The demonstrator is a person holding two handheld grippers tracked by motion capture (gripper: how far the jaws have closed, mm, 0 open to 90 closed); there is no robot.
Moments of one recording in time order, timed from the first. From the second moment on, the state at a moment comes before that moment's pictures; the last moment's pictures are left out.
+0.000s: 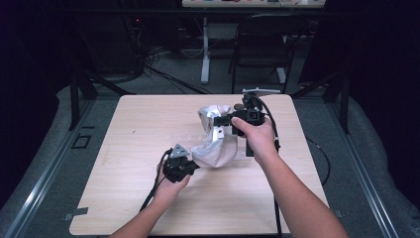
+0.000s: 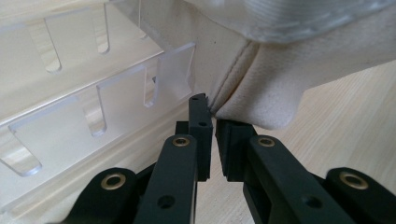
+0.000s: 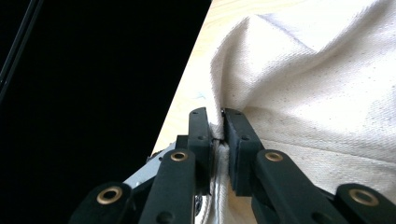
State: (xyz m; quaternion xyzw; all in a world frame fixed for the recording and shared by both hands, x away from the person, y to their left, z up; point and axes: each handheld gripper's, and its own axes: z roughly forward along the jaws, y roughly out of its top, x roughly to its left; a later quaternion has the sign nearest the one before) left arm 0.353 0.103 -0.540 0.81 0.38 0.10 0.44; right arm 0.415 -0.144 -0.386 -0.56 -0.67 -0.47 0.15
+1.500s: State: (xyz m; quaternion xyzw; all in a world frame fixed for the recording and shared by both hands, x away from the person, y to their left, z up) left arm 0.340 0.121 -0.524 0.80 0.37 0.14 0.45; right arm 0.405 -0.166 -0.384 -0.56 -0.68 -0.46 0.05
